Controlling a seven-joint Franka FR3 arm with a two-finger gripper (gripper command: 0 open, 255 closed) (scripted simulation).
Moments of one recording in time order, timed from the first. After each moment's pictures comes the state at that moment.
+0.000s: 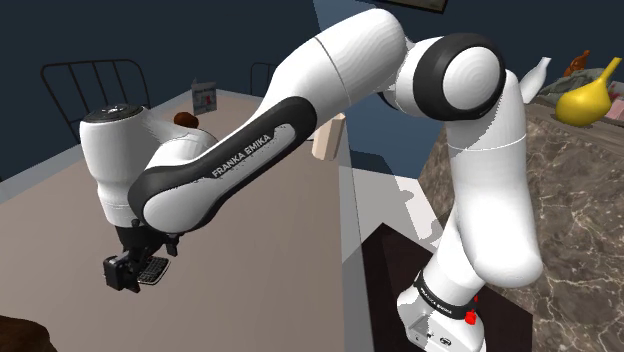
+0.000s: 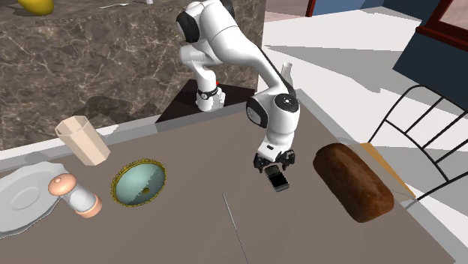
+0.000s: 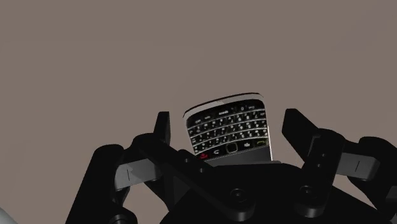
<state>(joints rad) 0.37 0.51 0.44 -1.77 -0.26 2.24 0.54</state>
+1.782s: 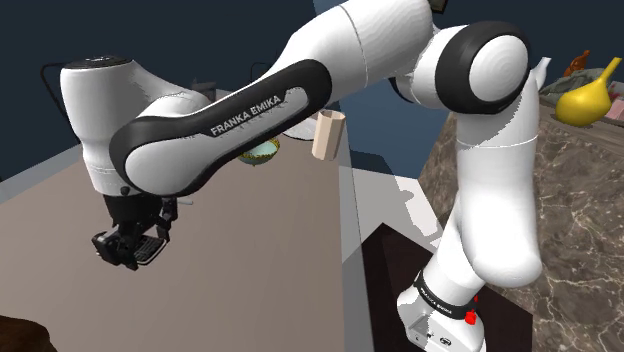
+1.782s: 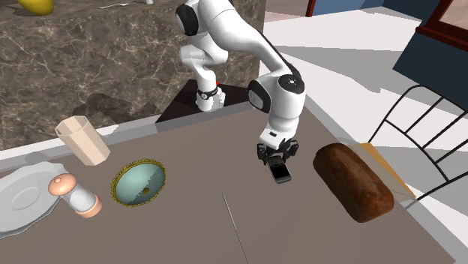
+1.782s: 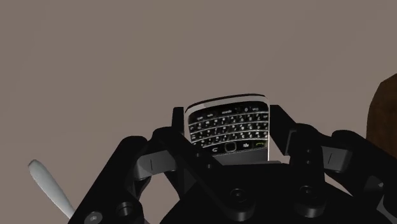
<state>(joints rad) 0.36 0.44 0.47 -1.72 -0.22 2.12 0.51</state>
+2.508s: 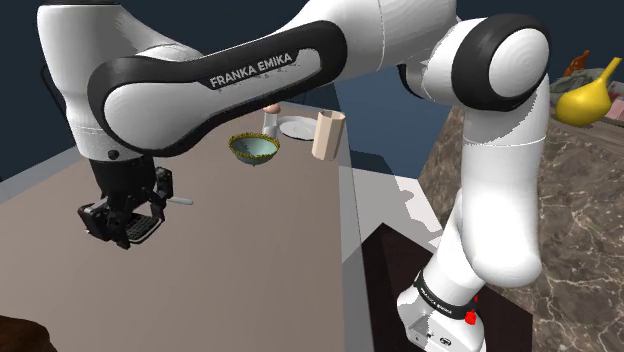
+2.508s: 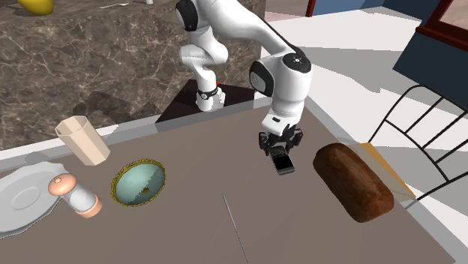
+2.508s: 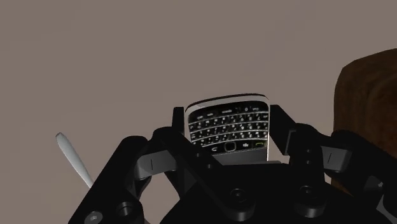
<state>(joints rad) 0.35 0.38 0.48 -1.64 -0.19 1.99 0.49</state>
